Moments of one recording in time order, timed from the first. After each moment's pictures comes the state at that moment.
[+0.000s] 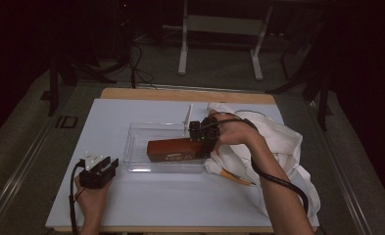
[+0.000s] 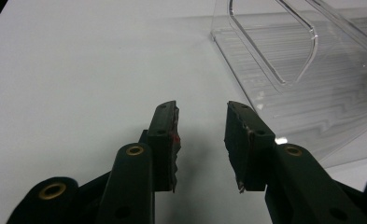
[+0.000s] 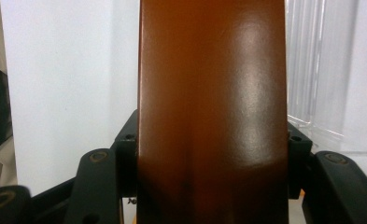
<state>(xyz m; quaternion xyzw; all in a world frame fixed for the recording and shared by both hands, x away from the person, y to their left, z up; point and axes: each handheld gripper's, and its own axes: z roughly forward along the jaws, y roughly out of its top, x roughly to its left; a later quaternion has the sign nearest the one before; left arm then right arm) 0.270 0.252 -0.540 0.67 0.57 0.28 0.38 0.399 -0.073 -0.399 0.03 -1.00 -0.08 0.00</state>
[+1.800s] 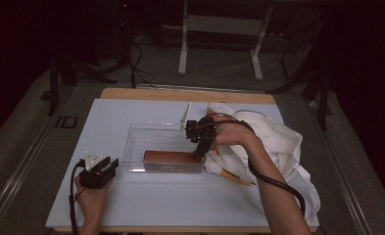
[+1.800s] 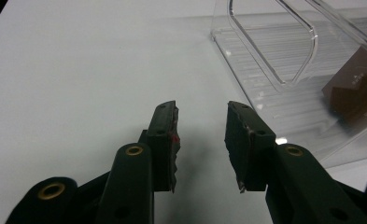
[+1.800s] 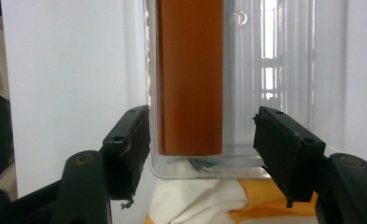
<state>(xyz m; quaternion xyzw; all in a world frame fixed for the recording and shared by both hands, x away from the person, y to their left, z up) 0.270 0.252 -0.540 0.67 0.57 0.28 0.38 0.400 -0.068 -0.400 0.00 -0.99 -0.11 0.00</state>
